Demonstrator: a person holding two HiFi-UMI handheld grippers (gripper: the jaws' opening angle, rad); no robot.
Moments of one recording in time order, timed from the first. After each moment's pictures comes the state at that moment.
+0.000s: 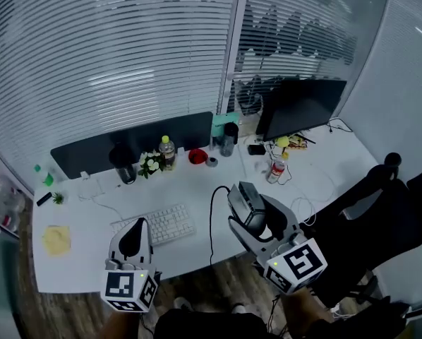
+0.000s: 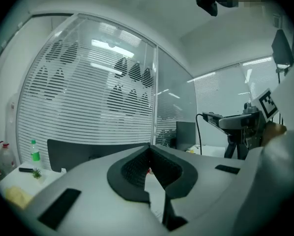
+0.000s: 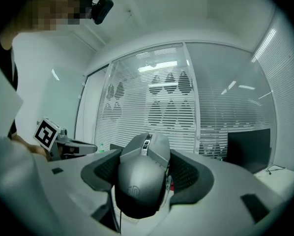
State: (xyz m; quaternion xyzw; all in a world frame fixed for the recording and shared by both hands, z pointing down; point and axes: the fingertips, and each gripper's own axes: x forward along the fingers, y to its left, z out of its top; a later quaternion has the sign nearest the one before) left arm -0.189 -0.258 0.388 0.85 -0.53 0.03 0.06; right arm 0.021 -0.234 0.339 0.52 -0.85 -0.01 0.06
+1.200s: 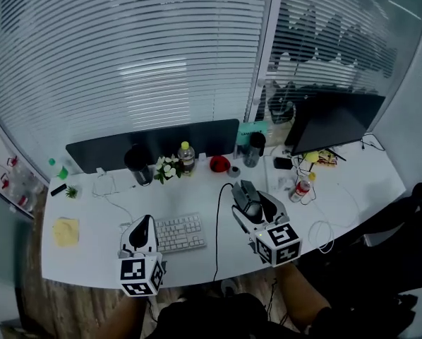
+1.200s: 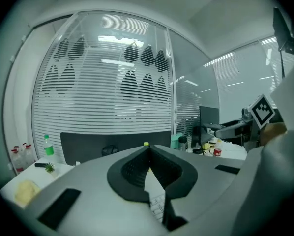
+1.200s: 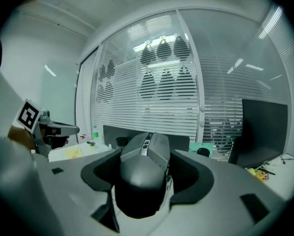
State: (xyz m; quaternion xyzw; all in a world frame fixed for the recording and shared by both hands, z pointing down) left arm -0.201 -0.338 0.454 0.77 -0.62 0.09 0.08; right arm 0.047 -0.384 0.460 0.48 -0.86 0.07 0.13
